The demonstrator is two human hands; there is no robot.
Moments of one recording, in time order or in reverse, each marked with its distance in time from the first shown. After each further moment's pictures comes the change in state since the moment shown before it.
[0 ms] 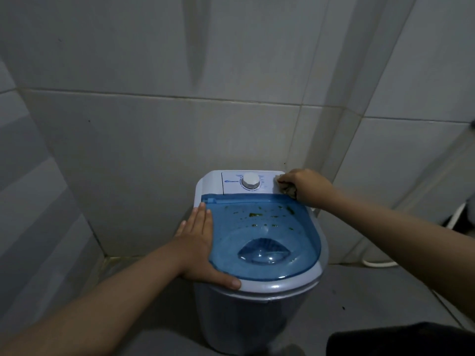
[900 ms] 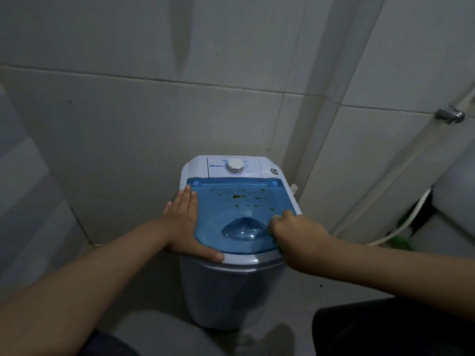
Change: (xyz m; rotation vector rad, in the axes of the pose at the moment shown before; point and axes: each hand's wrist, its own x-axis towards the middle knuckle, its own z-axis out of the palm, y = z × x) left_hand -0.002 0.004 -0.003 0.019 -0.006 -0.010; right_hand -0.142 -0.101 -0.017 -0.137 -0.294 0.078
